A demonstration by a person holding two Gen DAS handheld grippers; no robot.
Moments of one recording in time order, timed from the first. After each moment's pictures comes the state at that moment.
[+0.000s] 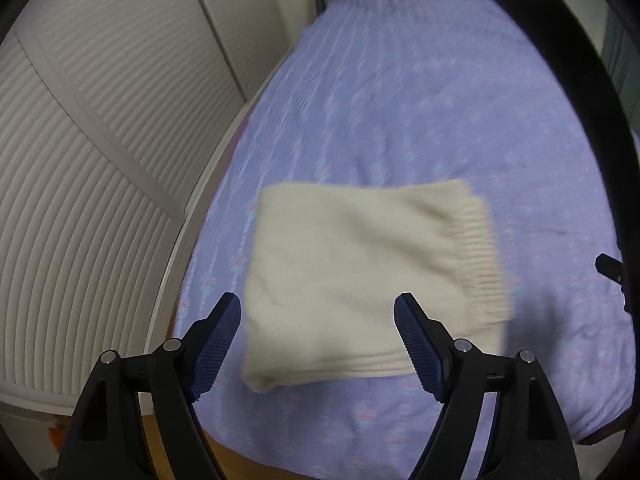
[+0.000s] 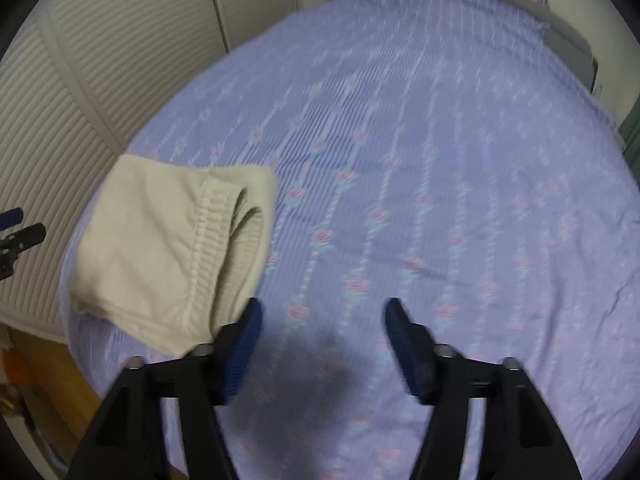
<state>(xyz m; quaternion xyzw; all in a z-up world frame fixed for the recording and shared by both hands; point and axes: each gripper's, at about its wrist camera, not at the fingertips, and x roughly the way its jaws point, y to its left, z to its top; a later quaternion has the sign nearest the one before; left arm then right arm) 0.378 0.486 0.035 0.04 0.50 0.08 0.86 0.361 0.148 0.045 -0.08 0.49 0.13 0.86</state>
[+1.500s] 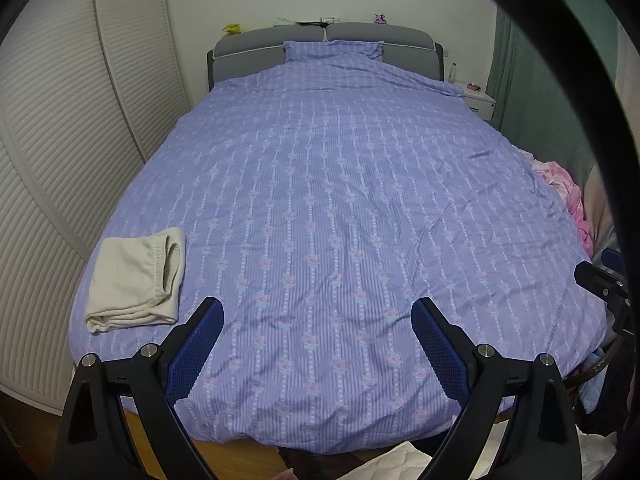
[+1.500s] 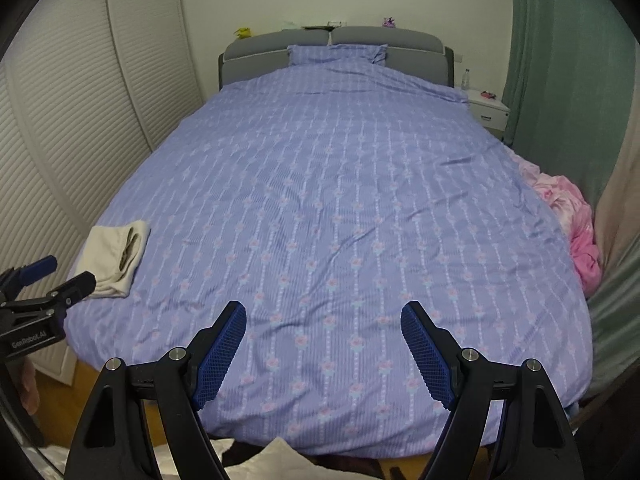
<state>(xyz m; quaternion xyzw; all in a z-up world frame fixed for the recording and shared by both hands) 0.201 0.040 0.173 0.03 0.41 -0.04 0.91 0.137 -0.264 0.214 0.01 0.40 0.01 0.92</state>
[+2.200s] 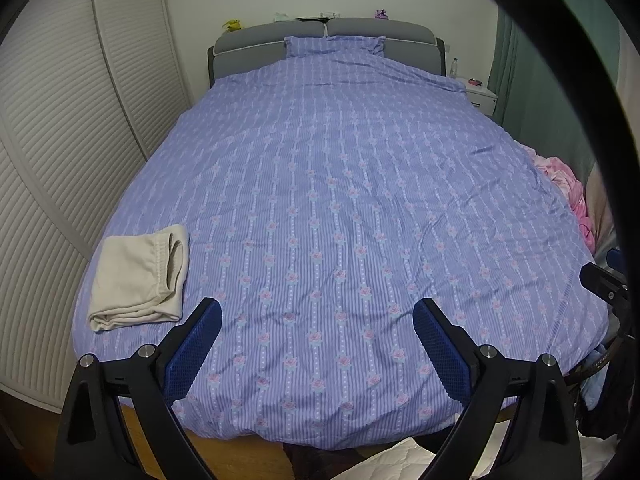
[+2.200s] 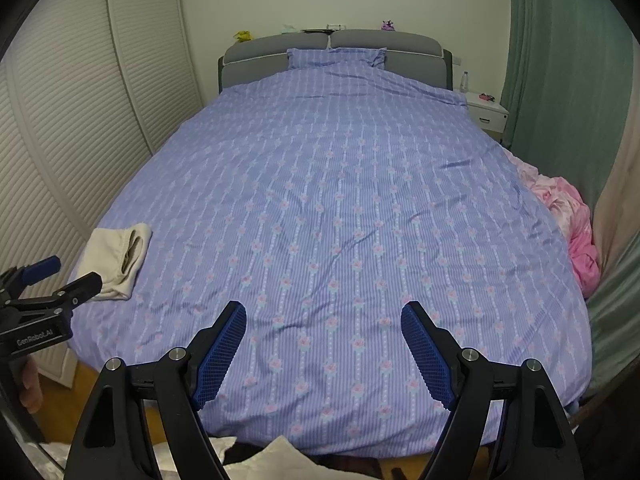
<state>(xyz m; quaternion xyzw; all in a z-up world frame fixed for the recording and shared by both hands) 0.201 0.039 0.172 0.04 0.42 -0.04 0.91 0.135 -0.258 0.216 0.01 0.40 0.01 0.92</state>
